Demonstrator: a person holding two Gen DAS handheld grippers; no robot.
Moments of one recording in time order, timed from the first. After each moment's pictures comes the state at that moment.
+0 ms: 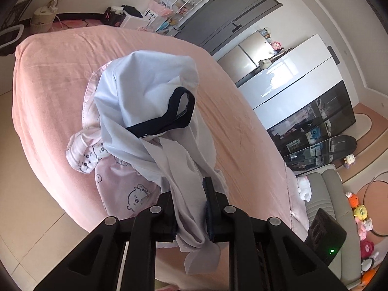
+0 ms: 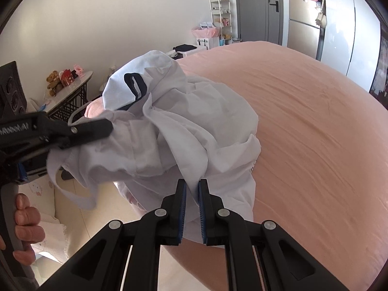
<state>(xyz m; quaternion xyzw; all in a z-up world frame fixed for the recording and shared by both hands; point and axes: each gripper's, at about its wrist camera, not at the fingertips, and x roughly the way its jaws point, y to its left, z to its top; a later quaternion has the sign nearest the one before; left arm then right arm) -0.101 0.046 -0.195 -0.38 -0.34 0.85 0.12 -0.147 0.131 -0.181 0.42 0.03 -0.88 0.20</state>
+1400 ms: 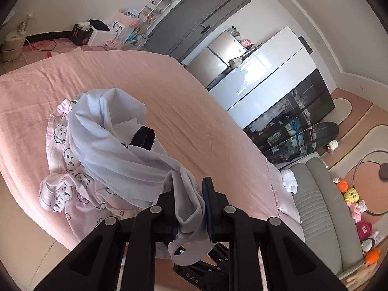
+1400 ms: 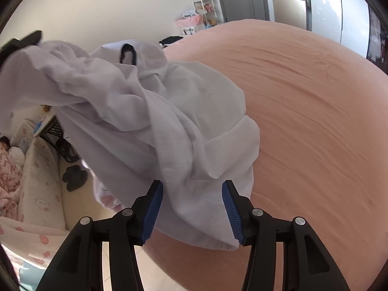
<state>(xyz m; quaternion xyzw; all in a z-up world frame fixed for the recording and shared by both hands) -0.135 0.051 -0.152 -0.35 -0.32 0.86 0.18 -0.180 0.145 -0.221 0.47 -0.03 -0.87 0.18</state>
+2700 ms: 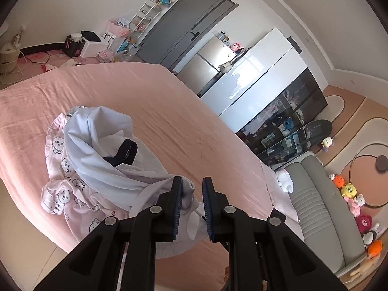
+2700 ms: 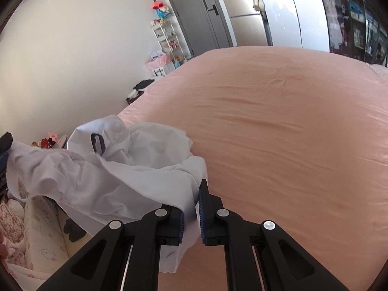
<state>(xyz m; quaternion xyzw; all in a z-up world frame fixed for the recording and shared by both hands) -0.123 0.076 -0.114 -0.32 -0.31 0.88 0.19 -0.185 0.224 -0.163 0.38 -0.12 -0.91 0.11</state>
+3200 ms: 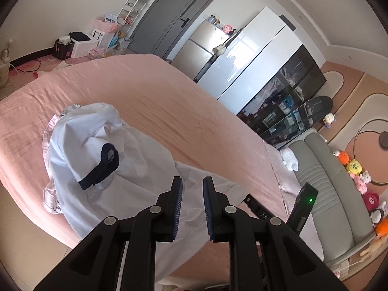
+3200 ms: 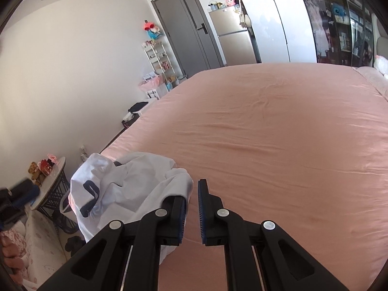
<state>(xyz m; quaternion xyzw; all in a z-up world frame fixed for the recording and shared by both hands) -0.130 0.095 -0.118 -0.37 -0.25 0.87 0.20 -0.177 0.268 -0.121 0.33 -0.15 -0.93 0.09</state>
